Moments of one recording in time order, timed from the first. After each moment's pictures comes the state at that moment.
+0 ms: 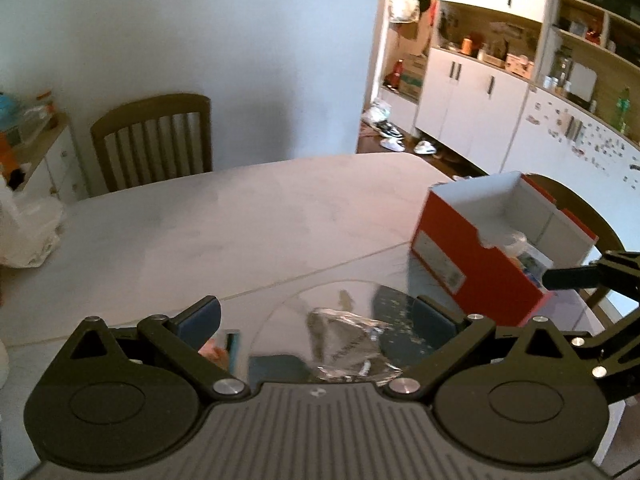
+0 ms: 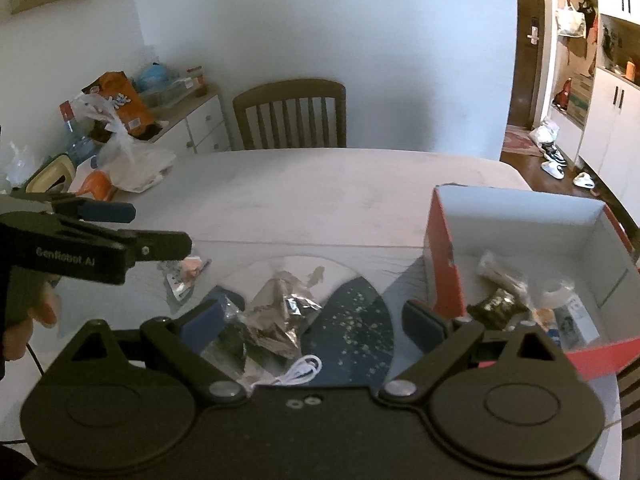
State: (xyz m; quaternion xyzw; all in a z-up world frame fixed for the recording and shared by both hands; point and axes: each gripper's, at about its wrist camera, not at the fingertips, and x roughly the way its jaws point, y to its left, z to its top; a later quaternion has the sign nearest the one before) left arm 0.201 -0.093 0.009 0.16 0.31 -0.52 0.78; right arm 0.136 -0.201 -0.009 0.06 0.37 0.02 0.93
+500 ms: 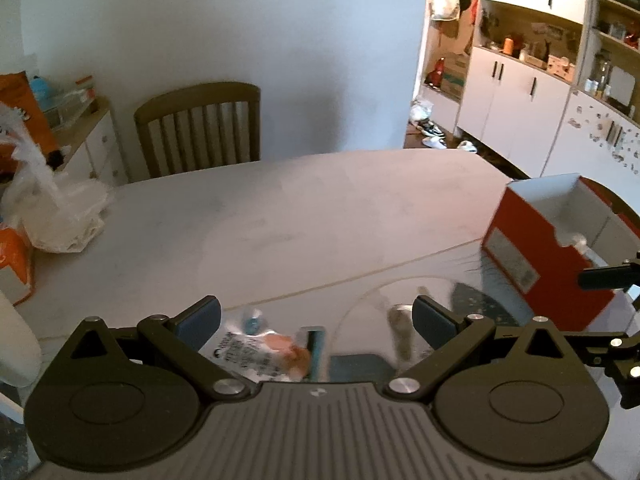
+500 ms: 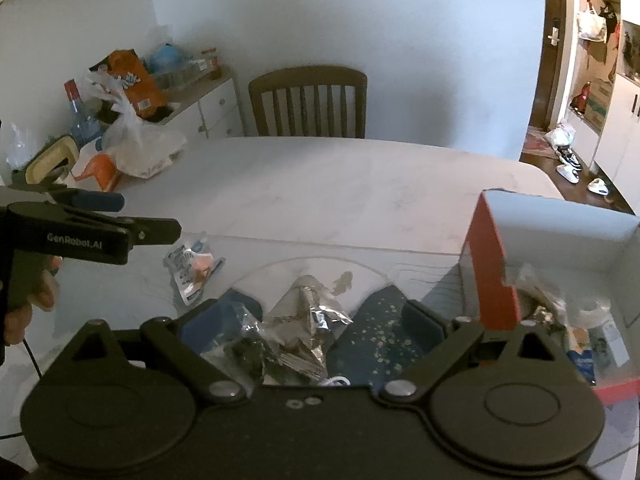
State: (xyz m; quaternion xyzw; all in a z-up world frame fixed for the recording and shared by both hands) left arm 0.256 -0.077 -0.014 0.17 0.31 -0.47 0.81; right arm 0.174 -0.174 -0.029 0.04 0.38 0.04 0.92
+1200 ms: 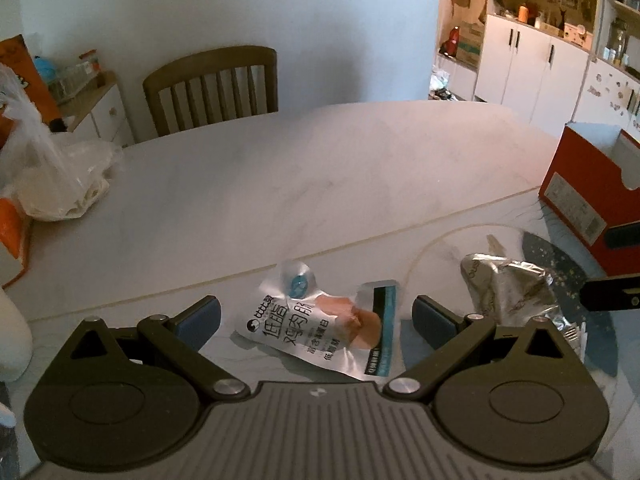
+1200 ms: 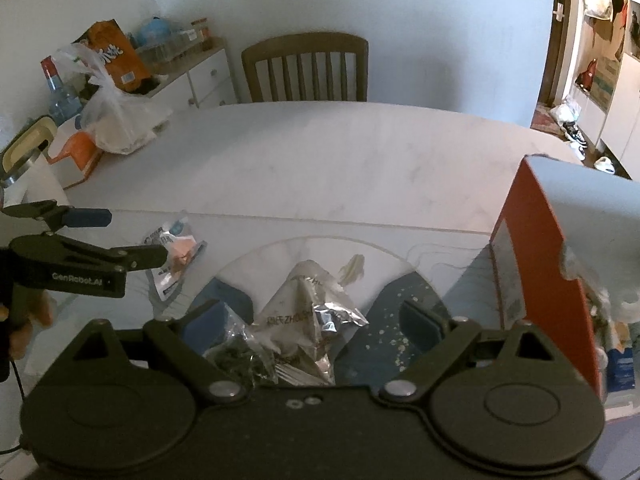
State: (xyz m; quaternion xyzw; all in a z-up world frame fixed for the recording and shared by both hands) left arm 0.297 -0.081 -0.087 0.21 0.33 -0.46 0.80; right arm 0.216 -0.166 -0.072 0.05 0.42 0.03 0.90
